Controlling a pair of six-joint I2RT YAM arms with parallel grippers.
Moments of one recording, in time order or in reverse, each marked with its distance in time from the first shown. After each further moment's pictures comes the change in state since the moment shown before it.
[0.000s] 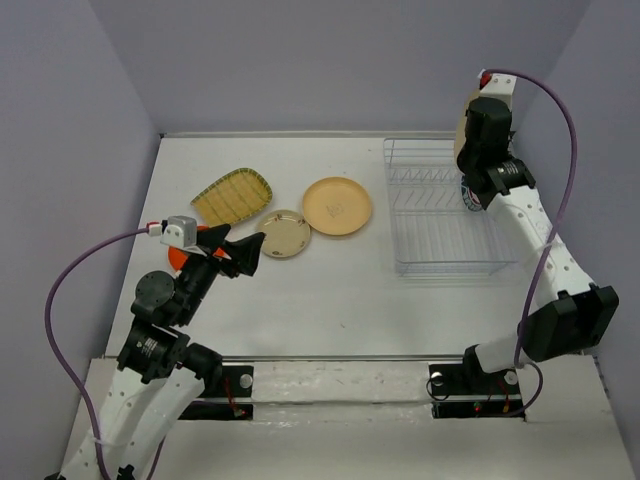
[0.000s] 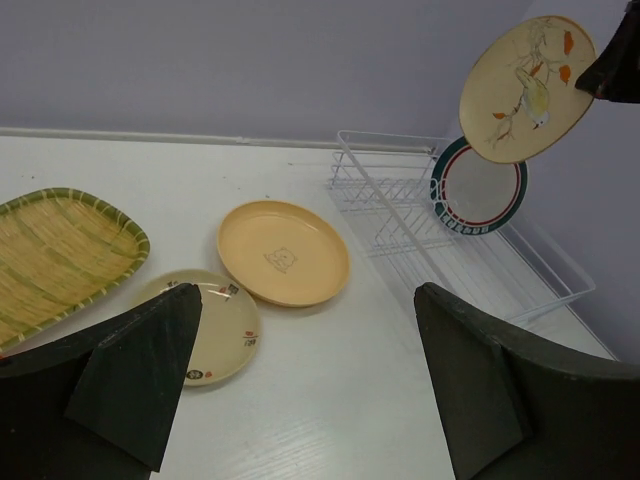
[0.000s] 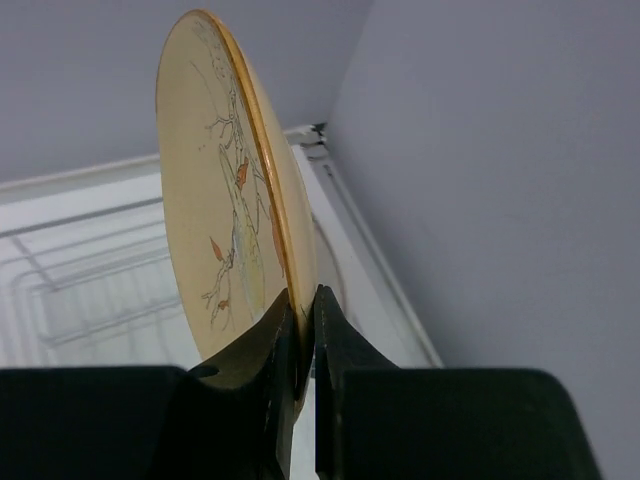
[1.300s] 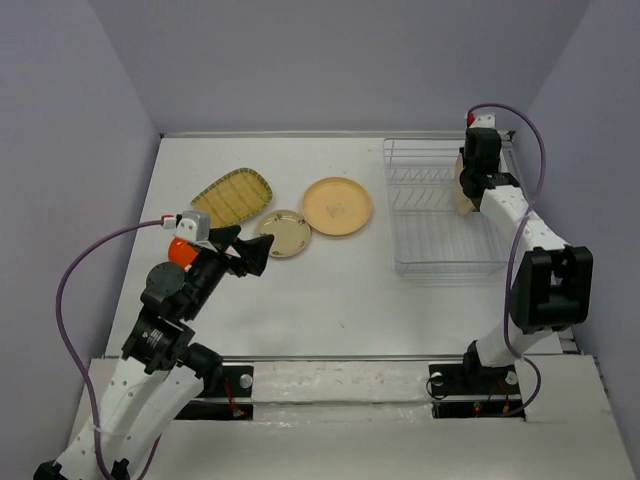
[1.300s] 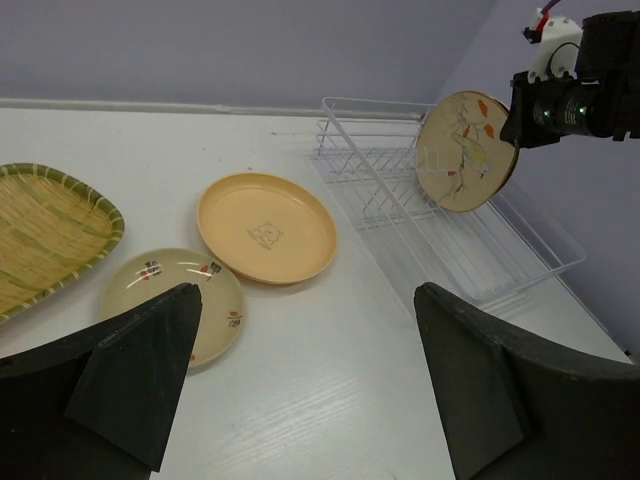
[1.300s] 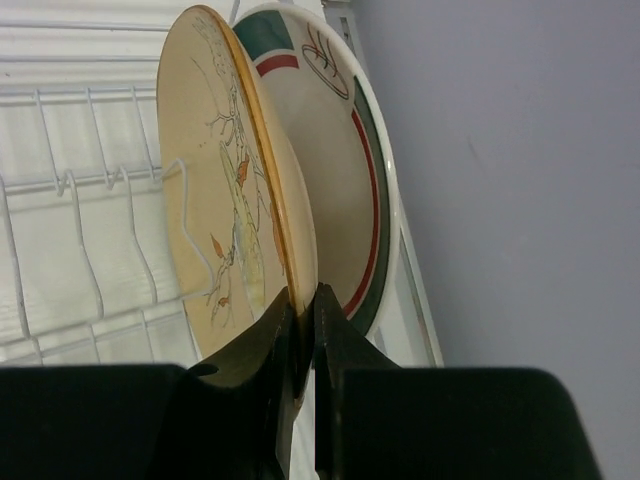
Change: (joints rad) left arm -0.054 0.044 0.000 0.000 0.013 -0.004; right arm -0.225 0.196 -0.219 0.085 -0.183 -0.164
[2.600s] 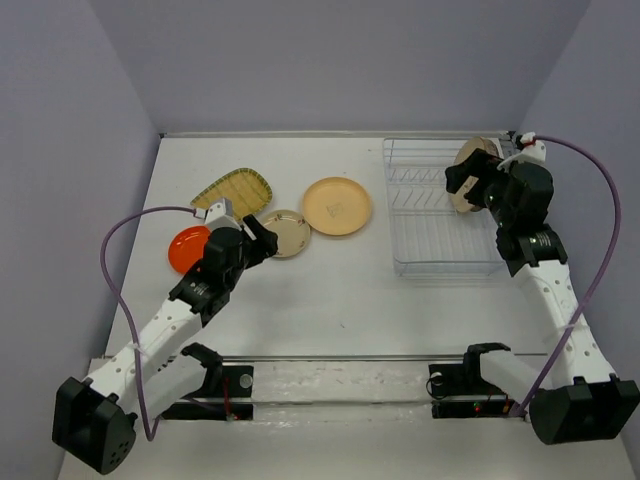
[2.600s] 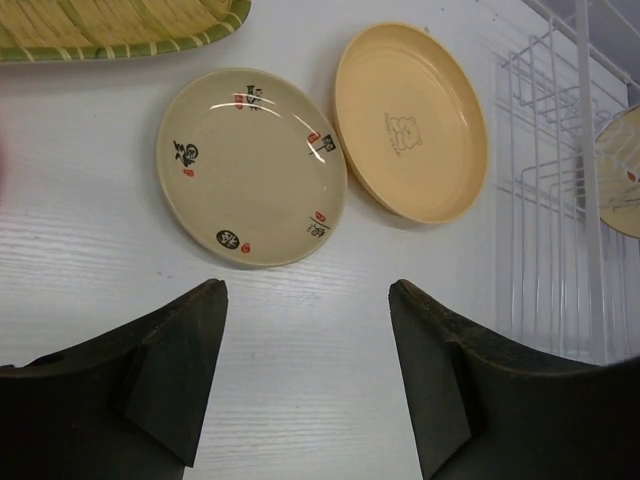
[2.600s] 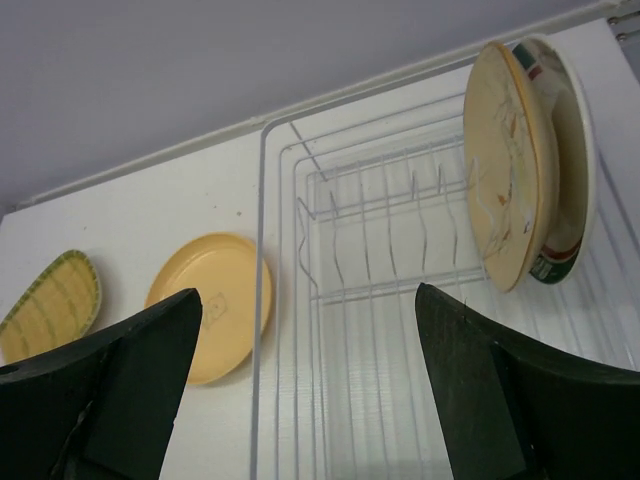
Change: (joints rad) left arm 0.000 0.421 -0.055 0.001 -0.264 -0.365; right arm -0.011 -0.562 -0.232 -0.013 -0.534 0.600
